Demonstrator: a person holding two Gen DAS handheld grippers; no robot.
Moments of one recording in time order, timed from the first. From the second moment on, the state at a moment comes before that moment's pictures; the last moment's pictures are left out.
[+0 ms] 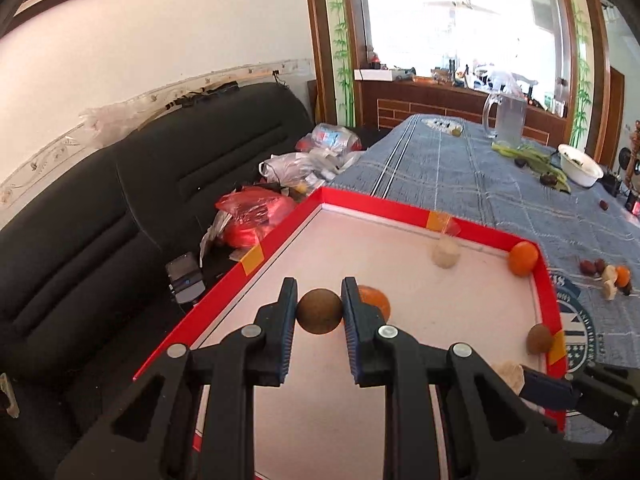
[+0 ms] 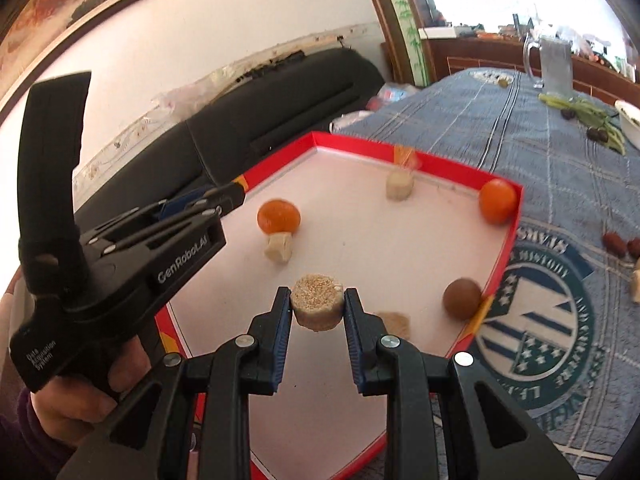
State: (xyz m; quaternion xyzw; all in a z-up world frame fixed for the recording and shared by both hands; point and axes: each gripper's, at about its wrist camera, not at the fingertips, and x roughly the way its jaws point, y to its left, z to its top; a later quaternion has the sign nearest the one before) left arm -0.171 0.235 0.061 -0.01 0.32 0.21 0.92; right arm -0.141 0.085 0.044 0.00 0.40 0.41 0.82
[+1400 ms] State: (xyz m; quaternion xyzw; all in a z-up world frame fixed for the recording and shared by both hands) left arm -0.221 0.124 0.097 0.08 0.31 0.15 0.94; right arm -0.146 -0.170 0.071 0.16 0.31 0.21 0.91
